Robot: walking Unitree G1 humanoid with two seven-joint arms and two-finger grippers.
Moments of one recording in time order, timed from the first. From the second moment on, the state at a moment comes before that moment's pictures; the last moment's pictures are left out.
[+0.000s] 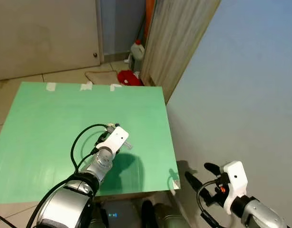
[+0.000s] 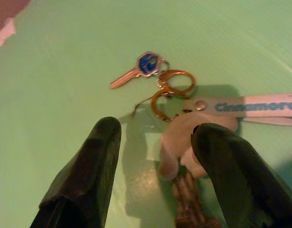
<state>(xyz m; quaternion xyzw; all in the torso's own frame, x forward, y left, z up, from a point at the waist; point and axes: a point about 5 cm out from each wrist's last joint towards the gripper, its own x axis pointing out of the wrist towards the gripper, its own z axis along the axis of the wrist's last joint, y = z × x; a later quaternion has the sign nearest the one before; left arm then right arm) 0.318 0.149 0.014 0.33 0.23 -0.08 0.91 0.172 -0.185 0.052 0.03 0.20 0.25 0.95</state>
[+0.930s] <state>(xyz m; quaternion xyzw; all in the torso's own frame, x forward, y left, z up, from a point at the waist) 0.321 0.155 0.016 -0.01 0.28 0.01 0.96 0.159 -0.182 0.057 0.04 0.22 0.27 0.94</state>
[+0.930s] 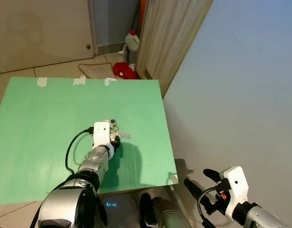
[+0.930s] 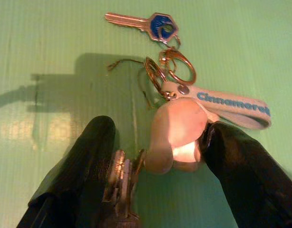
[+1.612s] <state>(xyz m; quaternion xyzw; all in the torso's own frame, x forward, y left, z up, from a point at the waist) 0.314 0.147 0.007 0.06 0.32 -0.05 0.95 0.154 -0.179 0.056 0.04 0.23 0.26 0.94</state>
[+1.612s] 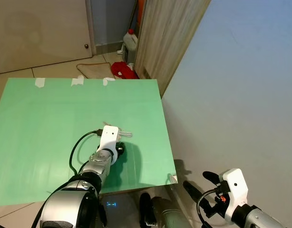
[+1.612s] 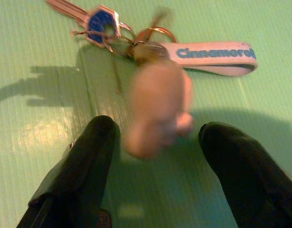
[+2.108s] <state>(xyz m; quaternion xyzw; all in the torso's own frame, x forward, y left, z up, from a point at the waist) 0.313 0.149 0.005 0.14 0.31 -0.08 0.94 0.153 -0.179 0.055 0.04 0.23 0.26 0.94</state>
